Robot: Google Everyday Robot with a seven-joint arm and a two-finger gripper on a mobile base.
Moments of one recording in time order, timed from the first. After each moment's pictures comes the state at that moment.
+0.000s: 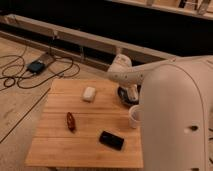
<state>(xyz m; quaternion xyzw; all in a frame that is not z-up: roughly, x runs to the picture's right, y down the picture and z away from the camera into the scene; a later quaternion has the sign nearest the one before) 0.158 -0.003 0.863 0.03 0.23 0.70 0.67</state>
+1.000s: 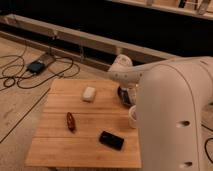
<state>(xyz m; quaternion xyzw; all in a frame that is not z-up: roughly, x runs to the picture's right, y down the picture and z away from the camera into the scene) 0.166 0.003 0.870 0.02 0.25 0.70 0.67</state>
